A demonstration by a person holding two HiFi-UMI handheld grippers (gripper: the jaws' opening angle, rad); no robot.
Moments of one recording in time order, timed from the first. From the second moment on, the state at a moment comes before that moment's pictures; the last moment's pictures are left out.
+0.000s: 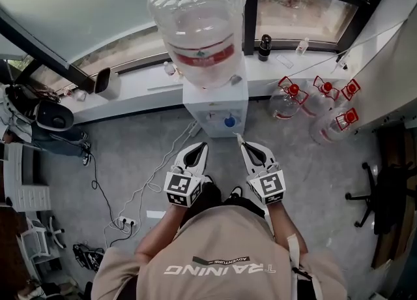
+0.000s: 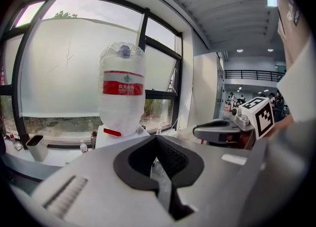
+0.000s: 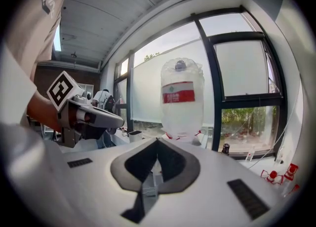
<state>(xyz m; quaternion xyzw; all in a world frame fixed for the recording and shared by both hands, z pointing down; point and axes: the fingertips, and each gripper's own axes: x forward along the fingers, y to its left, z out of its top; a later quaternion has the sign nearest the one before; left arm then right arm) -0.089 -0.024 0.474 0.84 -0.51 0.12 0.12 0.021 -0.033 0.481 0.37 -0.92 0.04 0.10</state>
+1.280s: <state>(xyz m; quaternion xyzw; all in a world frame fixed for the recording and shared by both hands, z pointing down) -0.093 -0.164 0.513 0.92 -0.33 0.17 0.11 -0.026 -0.133 0.526 0.48 -0.86 0.11 0.15</state>
